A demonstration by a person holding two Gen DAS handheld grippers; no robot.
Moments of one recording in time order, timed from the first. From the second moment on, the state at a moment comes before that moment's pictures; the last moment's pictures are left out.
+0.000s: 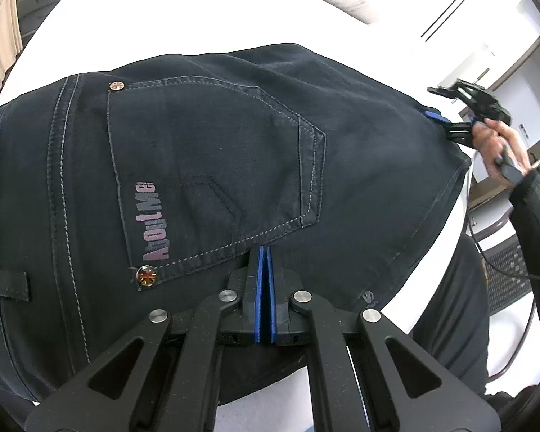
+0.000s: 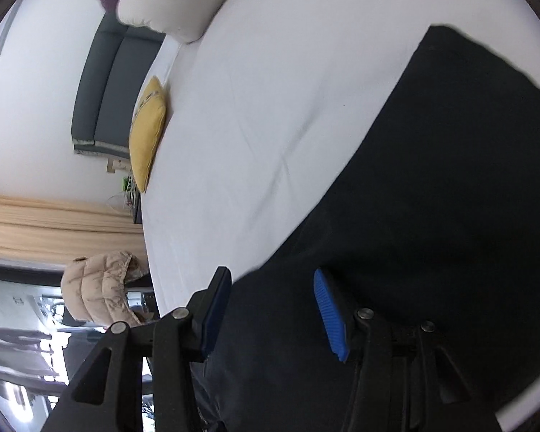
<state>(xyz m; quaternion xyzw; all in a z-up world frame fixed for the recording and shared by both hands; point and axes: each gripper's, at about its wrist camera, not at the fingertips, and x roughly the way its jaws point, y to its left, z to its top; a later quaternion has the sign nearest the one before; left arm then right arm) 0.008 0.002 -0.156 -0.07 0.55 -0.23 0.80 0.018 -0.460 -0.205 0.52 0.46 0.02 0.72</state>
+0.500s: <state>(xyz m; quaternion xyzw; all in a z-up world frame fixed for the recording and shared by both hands) 0.005 -0.005 -0.157 -0.06 0.54 -0.22 0.81 -0.016 -0.504 -0.171 0.49 0.34 -0.06 0.80</state>
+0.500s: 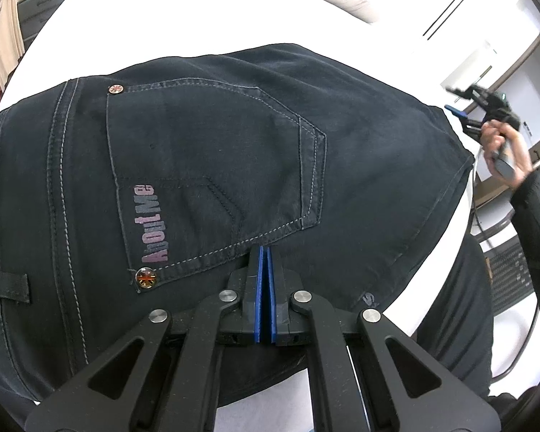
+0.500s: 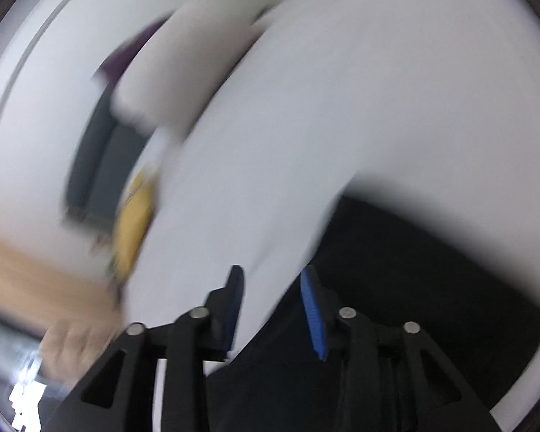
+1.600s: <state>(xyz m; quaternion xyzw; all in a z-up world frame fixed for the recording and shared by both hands) 0.009 0.000 -0.159 -0.07 0.54 -0.24 0.80 -0.129 -0.264 -0.196 0.56 0.46 0.13 0.68</state>
